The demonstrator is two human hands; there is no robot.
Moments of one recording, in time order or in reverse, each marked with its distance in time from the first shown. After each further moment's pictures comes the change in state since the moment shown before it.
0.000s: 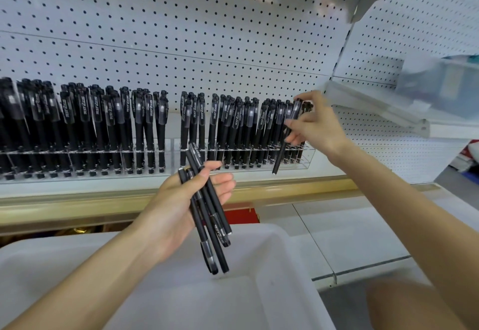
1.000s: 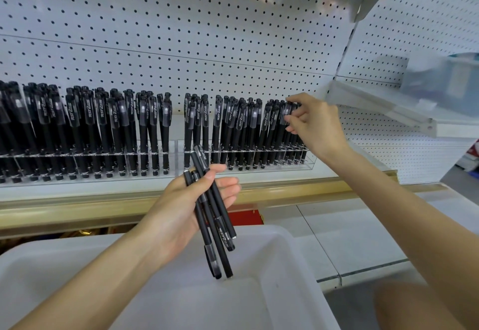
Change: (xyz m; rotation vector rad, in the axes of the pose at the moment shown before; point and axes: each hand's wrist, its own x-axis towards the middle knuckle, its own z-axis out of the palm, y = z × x) left_hand -0.003 0.002 0.000 0.035 0.002 -0.014; right_hand 0.007 0.001 0.015 -0.335 0.163 -0.219
